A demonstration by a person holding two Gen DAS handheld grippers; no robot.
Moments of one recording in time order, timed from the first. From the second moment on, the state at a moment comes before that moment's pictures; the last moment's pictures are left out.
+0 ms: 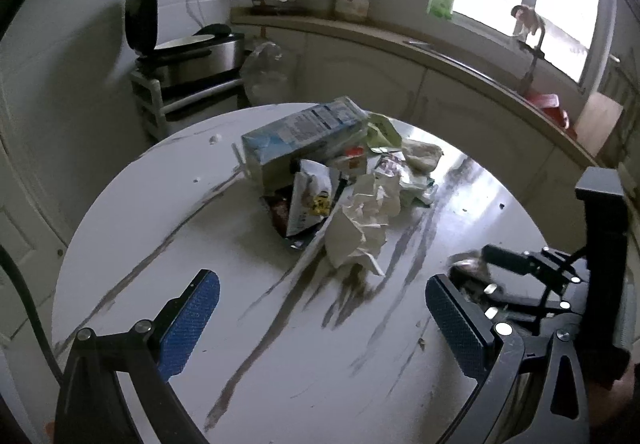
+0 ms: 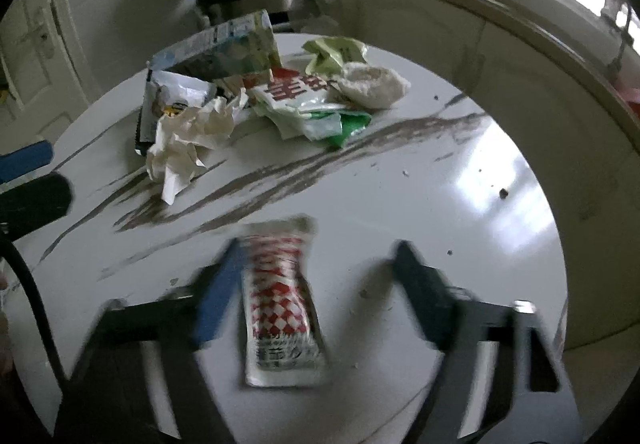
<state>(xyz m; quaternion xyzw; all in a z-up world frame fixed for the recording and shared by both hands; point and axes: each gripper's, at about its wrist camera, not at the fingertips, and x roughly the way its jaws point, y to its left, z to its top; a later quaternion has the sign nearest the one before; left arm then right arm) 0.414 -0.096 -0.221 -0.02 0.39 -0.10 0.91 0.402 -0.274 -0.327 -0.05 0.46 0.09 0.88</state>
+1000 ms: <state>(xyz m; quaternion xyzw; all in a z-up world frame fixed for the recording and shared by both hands) 0.485 -0.142 -0.266 0.01 0.44 -0.11 0.89 0.373 -0.286 -0.323 -0.02 0.46 0.08 0.89</state>
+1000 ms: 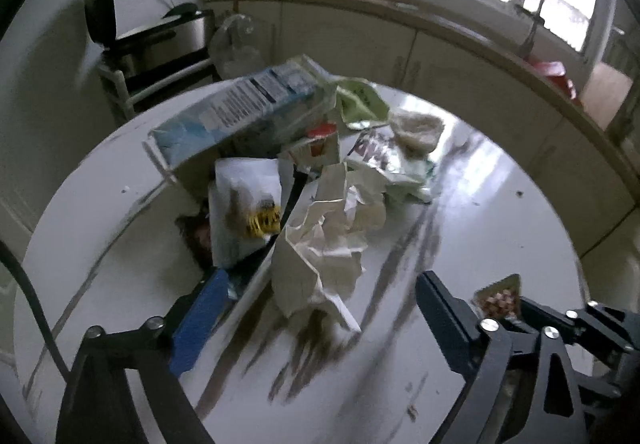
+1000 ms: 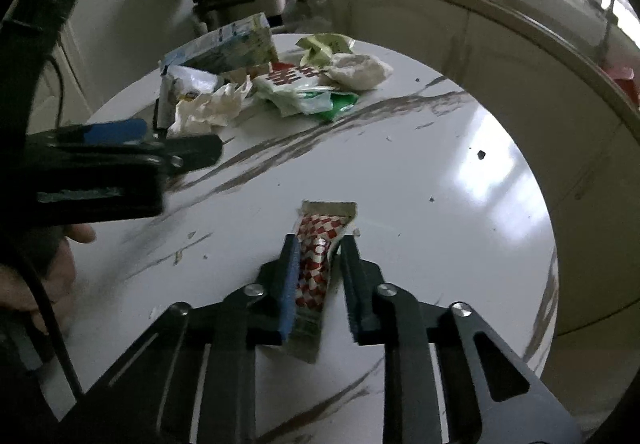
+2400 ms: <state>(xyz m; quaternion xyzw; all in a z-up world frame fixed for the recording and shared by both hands) 0.379 -0.114 -0.186 -0.02 0.38 -0.17 0.91 0.332 -0.334 -0.271 0.07 0.39 0.08 0.91</state>
